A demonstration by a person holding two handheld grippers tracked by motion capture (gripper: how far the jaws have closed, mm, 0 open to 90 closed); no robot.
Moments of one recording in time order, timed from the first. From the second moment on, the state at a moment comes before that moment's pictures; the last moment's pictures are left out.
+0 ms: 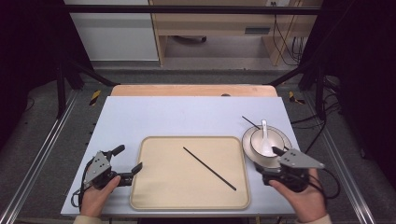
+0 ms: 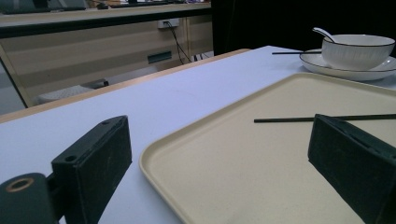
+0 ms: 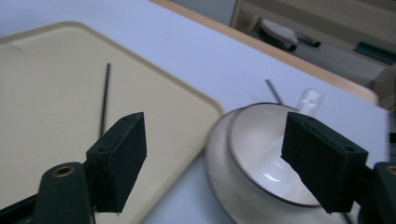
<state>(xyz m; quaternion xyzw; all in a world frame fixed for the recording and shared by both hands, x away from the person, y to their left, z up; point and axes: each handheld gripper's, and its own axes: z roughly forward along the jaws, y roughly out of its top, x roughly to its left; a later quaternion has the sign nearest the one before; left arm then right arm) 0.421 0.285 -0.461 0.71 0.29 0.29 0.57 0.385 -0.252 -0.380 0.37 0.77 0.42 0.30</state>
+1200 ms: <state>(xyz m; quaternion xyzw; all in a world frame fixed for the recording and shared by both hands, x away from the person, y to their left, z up) 0.421 0.283 -0.463 0.72 0.29 0.28 0.56 0.495 -0.360 -0.446 0.44 0.83 0.29 0.19</state>
